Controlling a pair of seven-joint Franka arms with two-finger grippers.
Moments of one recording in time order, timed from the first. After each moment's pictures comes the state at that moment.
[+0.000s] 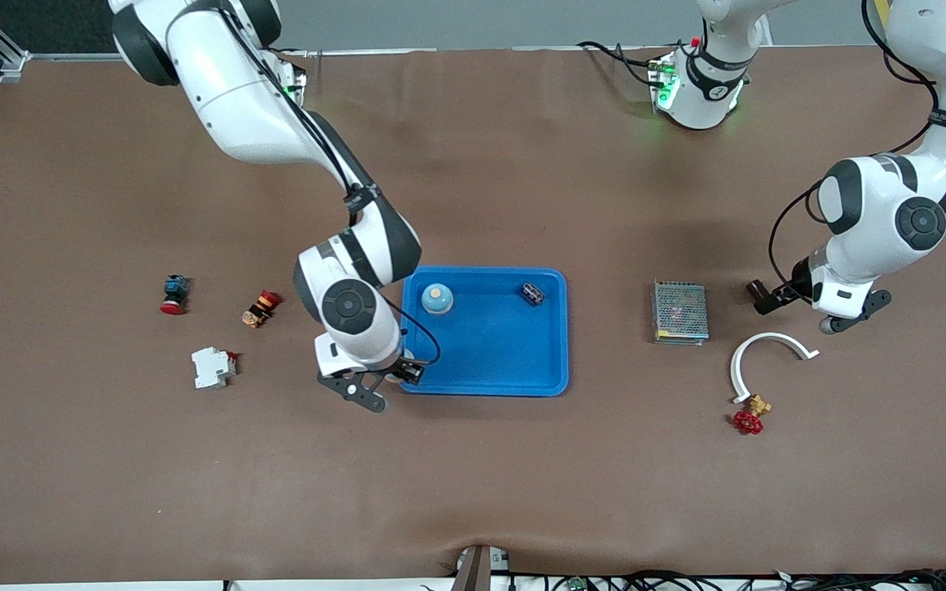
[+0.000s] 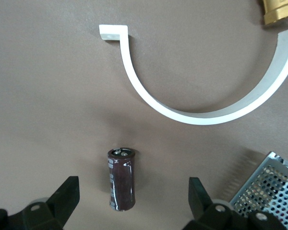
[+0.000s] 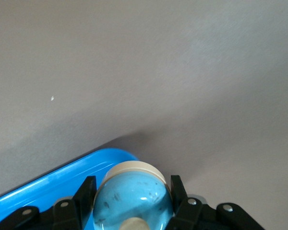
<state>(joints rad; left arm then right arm) 0.38 0.28 -0.27 -2.29 0.09 2.52 -0.45 0.56 0.88 -0.04 -1.25 0.01 2.15 1.02</state>
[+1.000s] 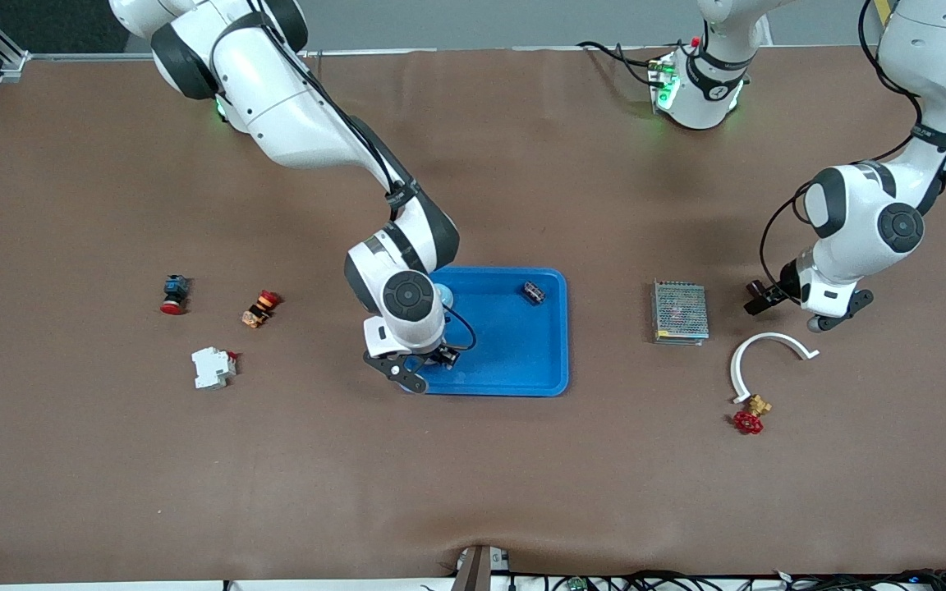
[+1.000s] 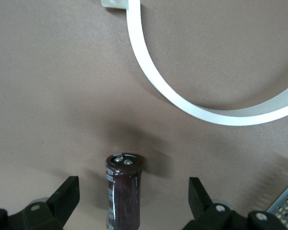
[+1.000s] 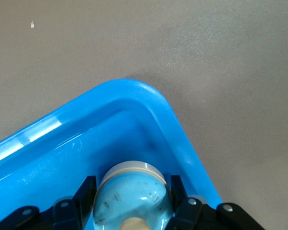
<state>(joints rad) 0.41 0.36 -0.27 -2.34 0.09 2.65 -0.46 0.64 0.95 -0.04 -1.22 0.01 2.15 1.15</state>
